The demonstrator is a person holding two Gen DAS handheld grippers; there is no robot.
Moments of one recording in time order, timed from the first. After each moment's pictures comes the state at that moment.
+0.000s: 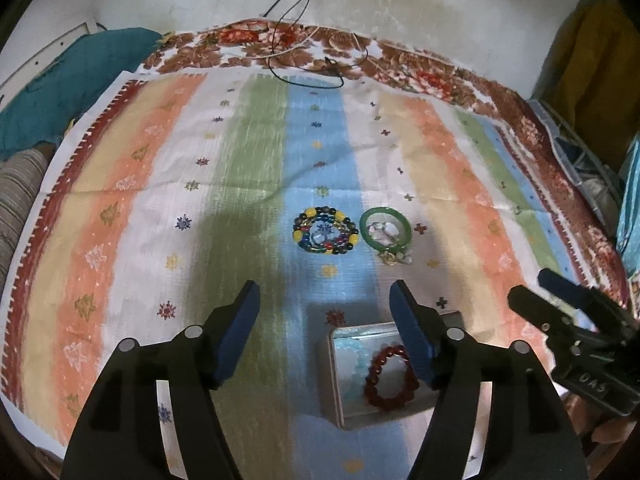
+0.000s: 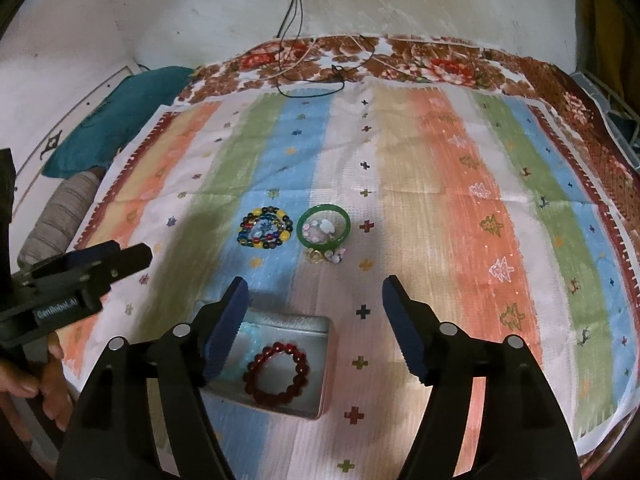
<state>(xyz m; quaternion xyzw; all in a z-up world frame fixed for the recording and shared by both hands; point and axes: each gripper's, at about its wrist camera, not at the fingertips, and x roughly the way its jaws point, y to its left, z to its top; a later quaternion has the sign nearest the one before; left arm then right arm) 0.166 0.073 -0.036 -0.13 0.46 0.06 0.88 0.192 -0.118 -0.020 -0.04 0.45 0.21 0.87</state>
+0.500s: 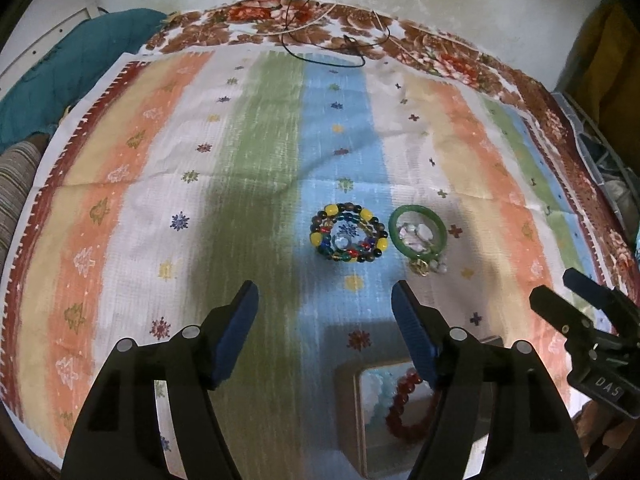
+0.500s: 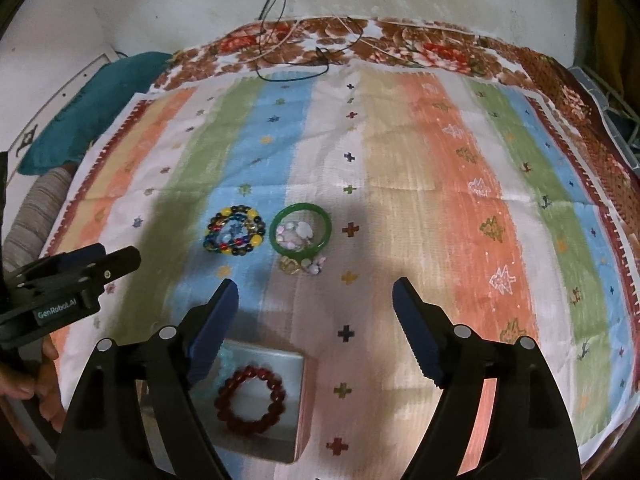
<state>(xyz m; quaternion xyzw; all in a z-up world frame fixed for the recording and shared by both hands) 0.205 0.088 -0.071 -0.14 0.49 0.08 0.86 0.233 -0.107 -0.046 -0.06 0.48 0.18 0.86</state>
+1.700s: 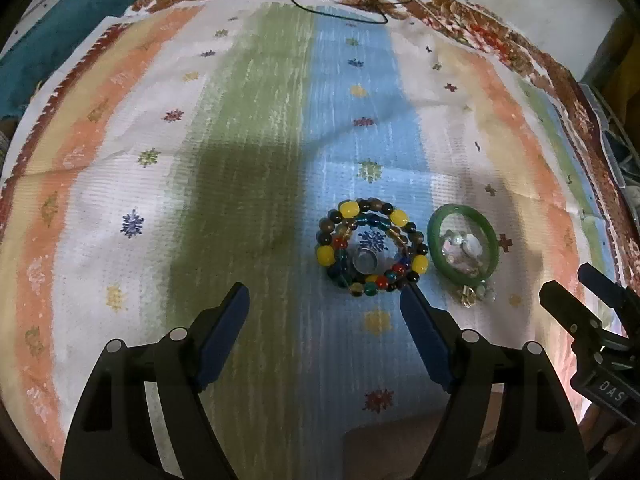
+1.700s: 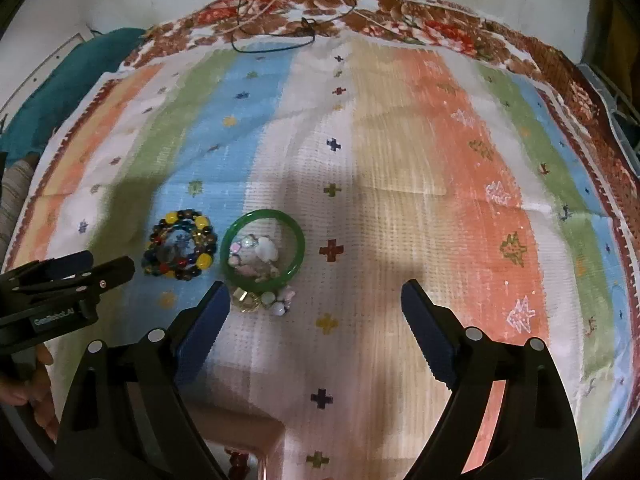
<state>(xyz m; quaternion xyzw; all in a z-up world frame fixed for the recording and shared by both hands) 0.269 0.103 -0.137 -0.16 0.54 0.08 0.82 0.296 -0.090 -0.100 -0.09 0.51 0.15 0.85</state>
